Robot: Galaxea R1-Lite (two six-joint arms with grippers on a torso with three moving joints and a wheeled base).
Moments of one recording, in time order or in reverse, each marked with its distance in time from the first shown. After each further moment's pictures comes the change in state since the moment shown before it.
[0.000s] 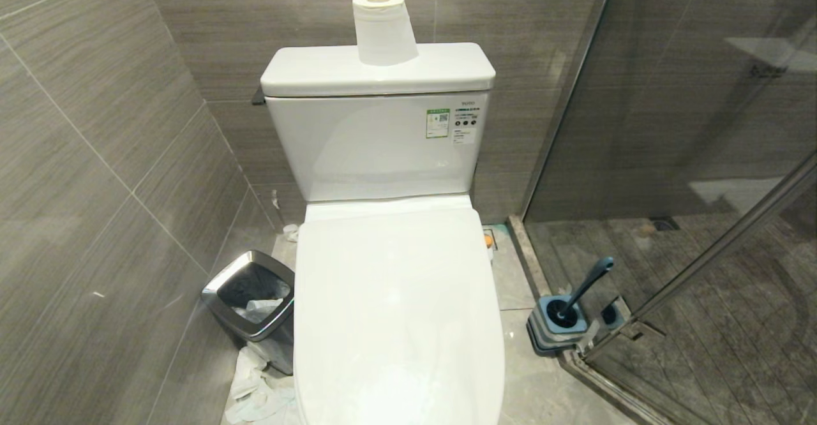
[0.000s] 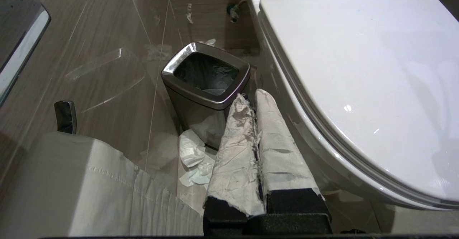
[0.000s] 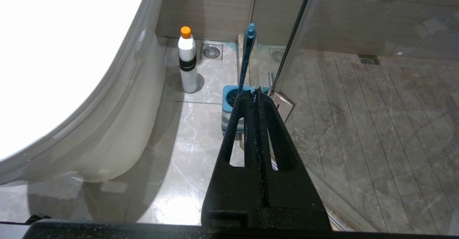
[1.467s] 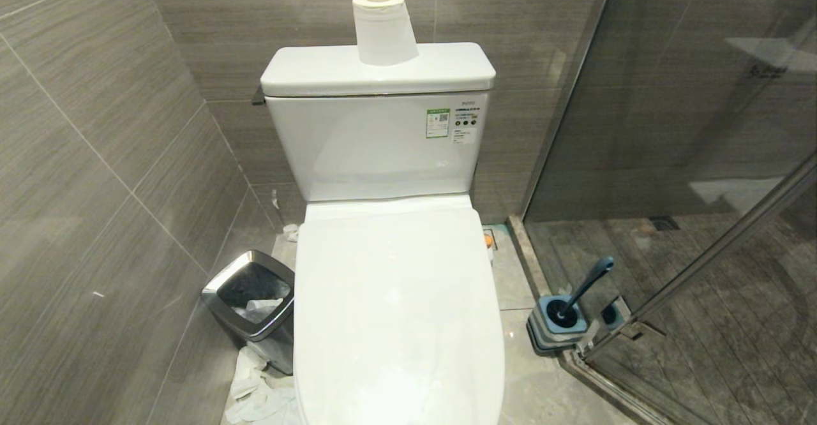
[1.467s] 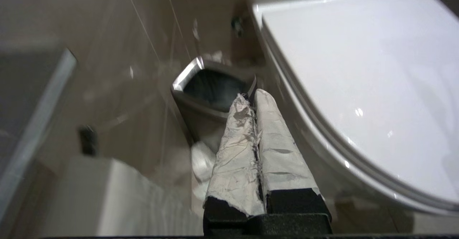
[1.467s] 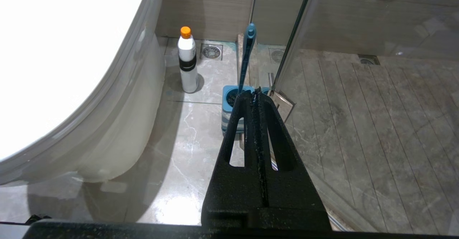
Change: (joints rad) left arm 0.000 0.001 -0.048 0.009 -0.002 0.066; right arm 0.000 0.000 0.000 0.000 0.000 0.001
